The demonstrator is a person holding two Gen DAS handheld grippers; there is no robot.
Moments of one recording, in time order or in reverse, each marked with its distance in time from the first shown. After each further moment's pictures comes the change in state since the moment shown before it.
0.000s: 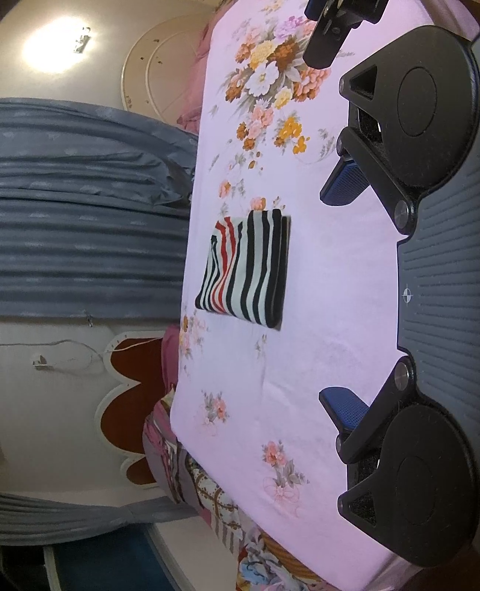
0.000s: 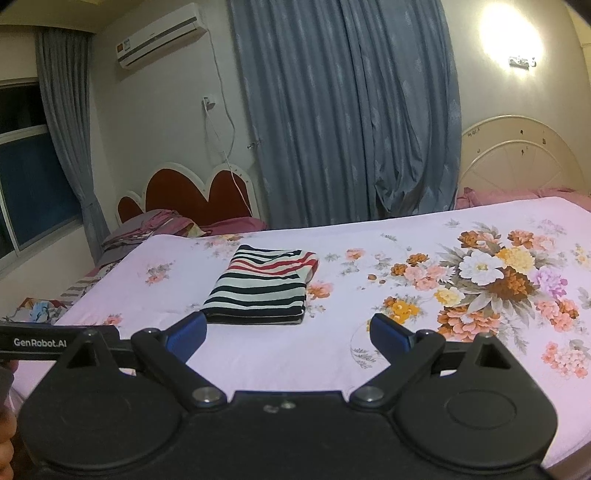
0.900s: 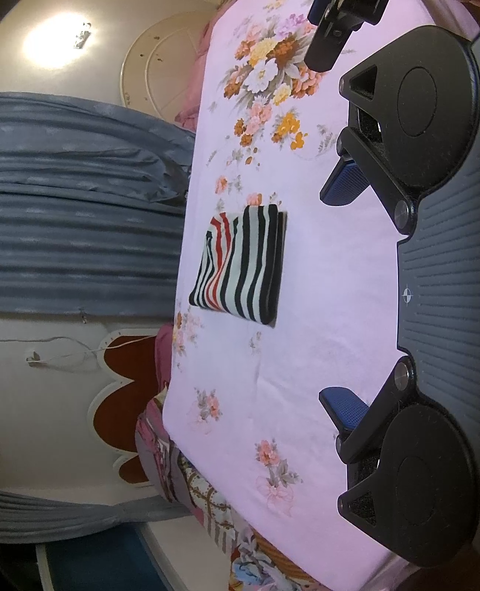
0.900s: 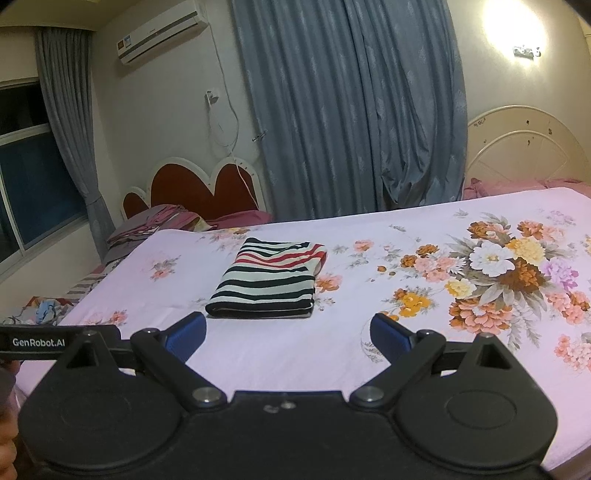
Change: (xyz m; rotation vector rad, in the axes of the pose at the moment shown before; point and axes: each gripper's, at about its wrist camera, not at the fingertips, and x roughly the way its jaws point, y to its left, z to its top) left arm 0.009 0.011 0.002 -0.016 0.021 -0.004; right arm 0.013 0.001 -0.001 0.012 0.027 0.020
